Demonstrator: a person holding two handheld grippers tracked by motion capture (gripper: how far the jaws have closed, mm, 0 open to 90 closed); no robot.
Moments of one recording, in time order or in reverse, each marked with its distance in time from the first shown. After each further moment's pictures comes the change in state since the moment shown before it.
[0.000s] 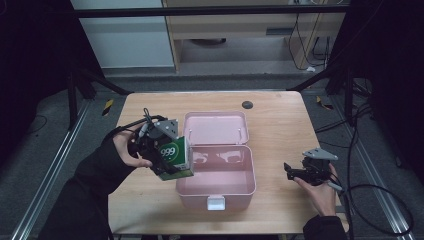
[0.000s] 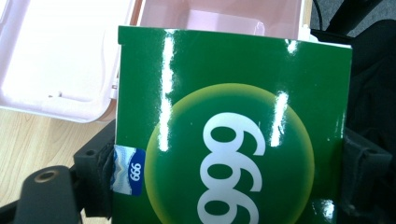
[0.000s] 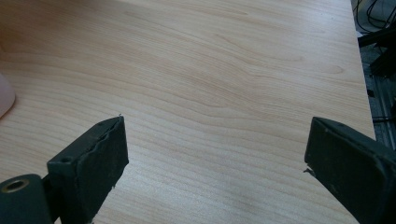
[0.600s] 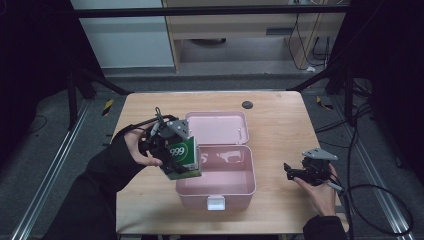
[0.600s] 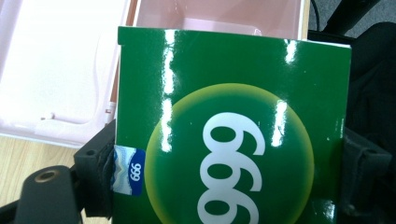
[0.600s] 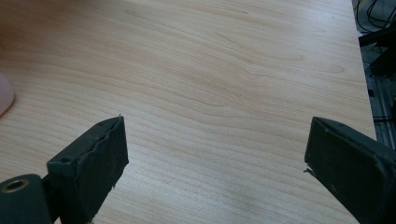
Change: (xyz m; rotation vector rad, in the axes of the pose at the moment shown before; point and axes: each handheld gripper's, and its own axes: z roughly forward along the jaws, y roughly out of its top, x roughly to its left) left arm 0.000 0.019 0.012 0.011 -0.023 0.023; right arm 0.000 0.000 0.001 0.003 -0.002 -0.001
